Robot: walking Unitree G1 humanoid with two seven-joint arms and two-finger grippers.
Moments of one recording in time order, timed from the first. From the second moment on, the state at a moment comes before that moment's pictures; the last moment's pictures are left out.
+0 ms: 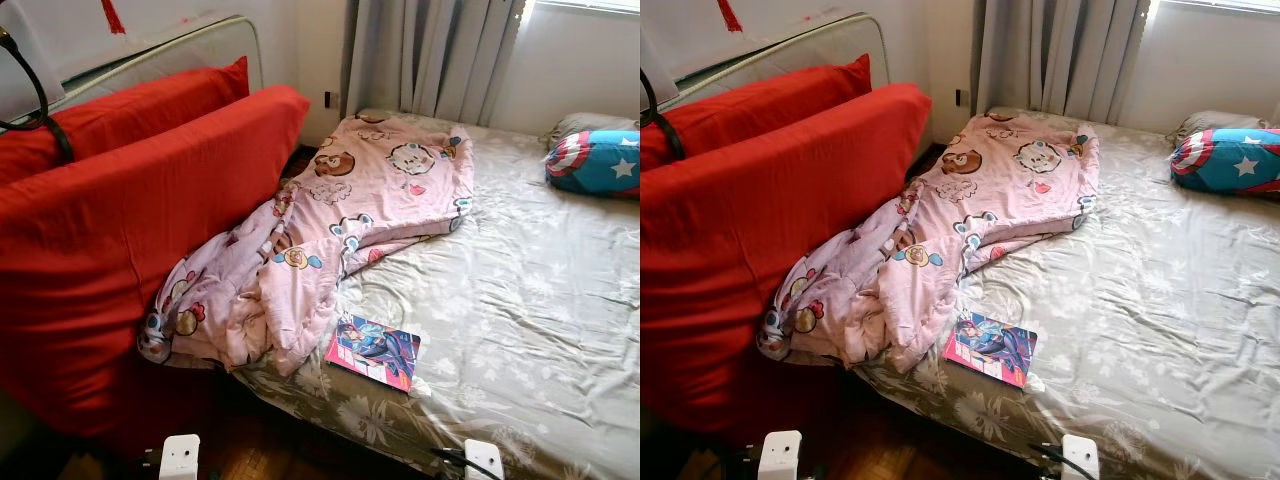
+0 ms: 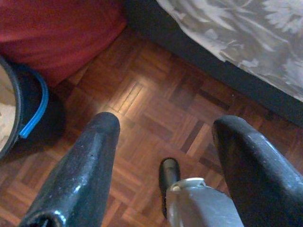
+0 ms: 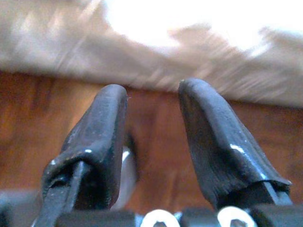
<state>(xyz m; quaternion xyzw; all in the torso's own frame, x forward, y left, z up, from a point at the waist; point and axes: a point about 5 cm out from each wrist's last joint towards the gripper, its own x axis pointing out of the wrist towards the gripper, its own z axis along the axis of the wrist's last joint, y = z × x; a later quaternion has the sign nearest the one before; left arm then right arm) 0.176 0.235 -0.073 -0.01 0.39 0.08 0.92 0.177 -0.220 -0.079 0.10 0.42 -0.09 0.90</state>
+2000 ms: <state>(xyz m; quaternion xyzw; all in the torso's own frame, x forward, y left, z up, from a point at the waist) 0.243 0.212 0.019 0.00 0.04 0.03 1.00 0.259 -0.212 -0.002 0.12 0.10 -0.05 0.99</state>
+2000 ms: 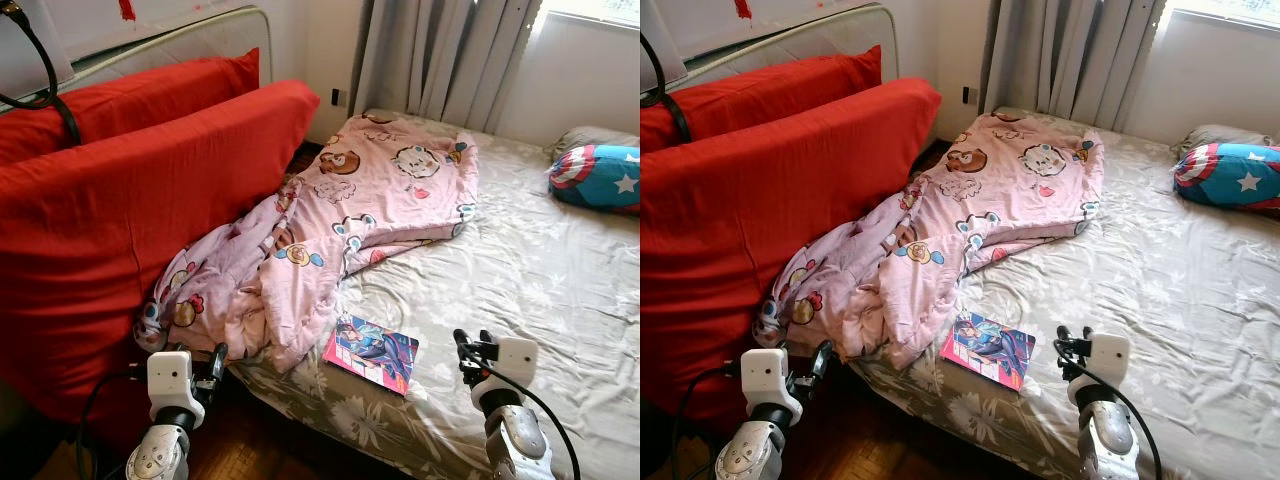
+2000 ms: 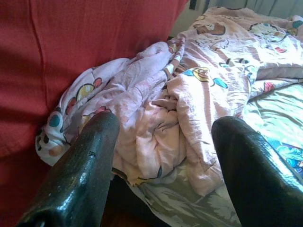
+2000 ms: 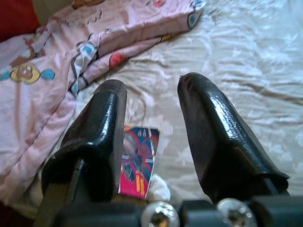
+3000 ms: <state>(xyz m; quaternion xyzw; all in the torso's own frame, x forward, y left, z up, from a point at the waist) 0.248 0.207 0.026 -0.01 0.04 -0.01 1.00 0.252 -0.199 -0.009 0.07 0.13 -0.02 0.99</state>
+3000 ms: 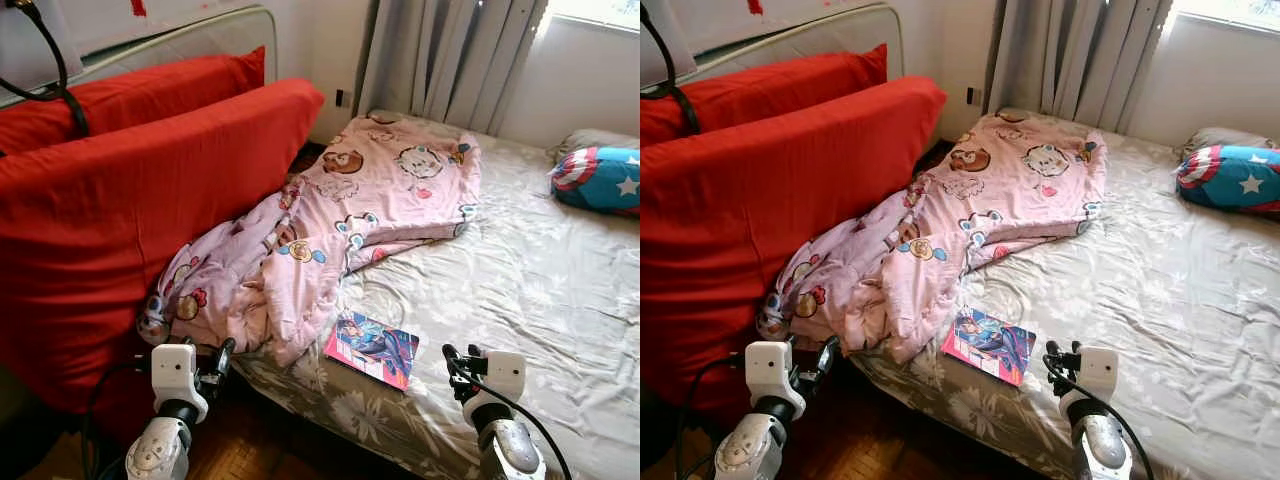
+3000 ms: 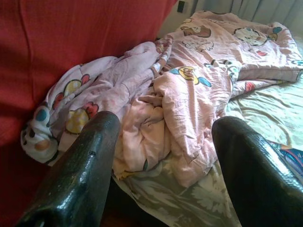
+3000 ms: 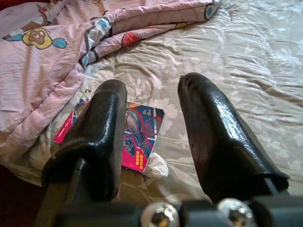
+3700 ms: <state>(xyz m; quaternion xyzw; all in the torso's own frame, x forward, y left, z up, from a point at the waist) 0.247 0.210 0.025 -0.01 0.05 0.01 1.00 0.253 -0.191 -0.012 0.08 0.15 -0.01 0.99</state>
